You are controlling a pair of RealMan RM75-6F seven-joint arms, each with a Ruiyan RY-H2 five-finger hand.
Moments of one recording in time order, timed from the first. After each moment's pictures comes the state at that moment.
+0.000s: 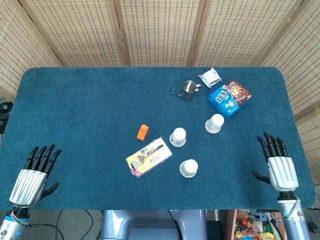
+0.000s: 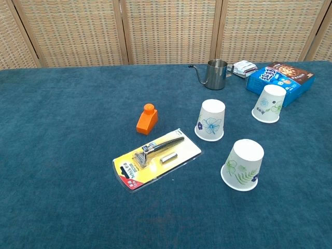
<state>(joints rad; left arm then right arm) -0.06 -1.20 0.03 -1.76 1.70 1.52 0.42 0.16 -1.26 0.10 -1.56 -1.50 1.47 -0.09</state>
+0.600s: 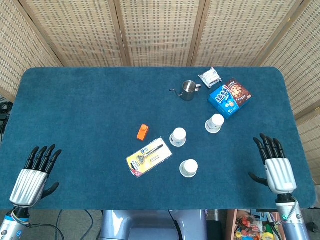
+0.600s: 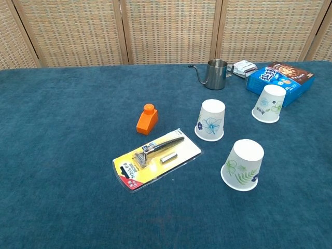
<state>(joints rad) -0.06 -1.20 0.03 -1.76 1.70 1.52 0.42 0.15 -1.24 0.08 -1.61 -1.54 1.49 -0.09</state>
